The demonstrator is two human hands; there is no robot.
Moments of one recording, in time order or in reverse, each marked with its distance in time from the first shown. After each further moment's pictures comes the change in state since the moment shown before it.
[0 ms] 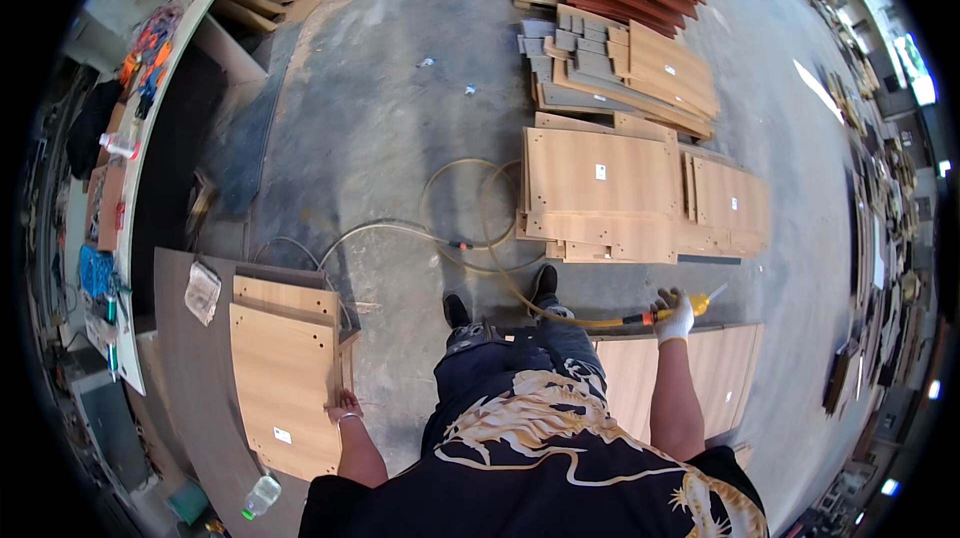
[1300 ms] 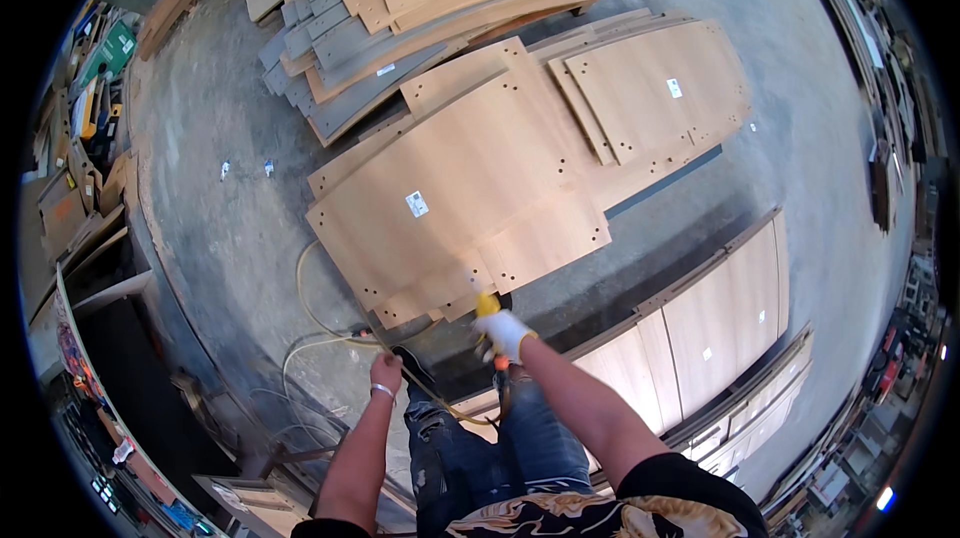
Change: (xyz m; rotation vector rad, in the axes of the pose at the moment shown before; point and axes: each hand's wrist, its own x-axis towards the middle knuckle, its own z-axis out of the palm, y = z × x) left_hand -0.229 -0.634 0.243 2.204 -1.061 0.695; right_hand 0.340 0.049 0.043 -0.501 -0.506 0.746
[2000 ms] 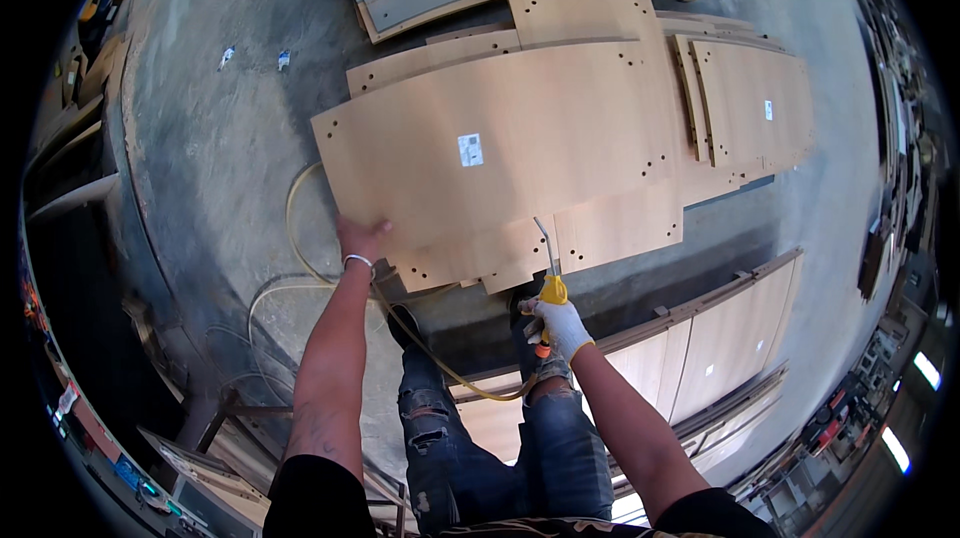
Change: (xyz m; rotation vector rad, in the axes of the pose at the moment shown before) left_hand 0.253 -0.018 -0.052 -0.197 0.306 0.161; right_hand 0.070 0.043 0.038 0.040 0.309 -0.039
